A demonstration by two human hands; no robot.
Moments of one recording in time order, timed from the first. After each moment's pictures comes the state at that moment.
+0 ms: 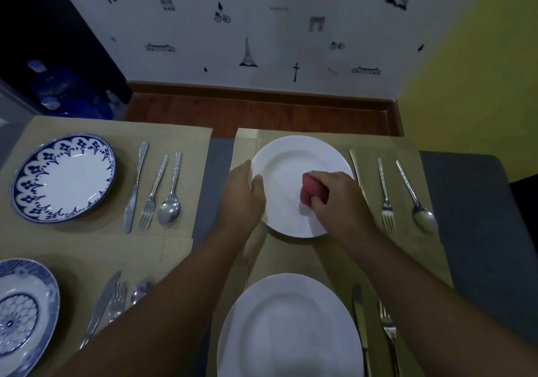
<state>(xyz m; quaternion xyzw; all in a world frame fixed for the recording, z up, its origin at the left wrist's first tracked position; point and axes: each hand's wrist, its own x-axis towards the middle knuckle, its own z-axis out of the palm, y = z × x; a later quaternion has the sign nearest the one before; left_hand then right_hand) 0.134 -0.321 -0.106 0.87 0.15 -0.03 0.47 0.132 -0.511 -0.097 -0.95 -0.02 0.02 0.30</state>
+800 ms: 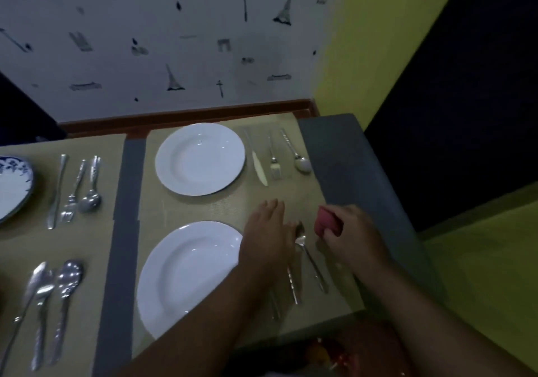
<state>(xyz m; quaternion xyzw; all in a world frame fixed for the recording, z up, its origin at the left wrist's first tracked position) -0.064 -0.524 -0.066 0.94 -0.12 -0.12 0.30 -0.098 -0.706 -0.064 -0.96 0.15 0.03 0.25</state>
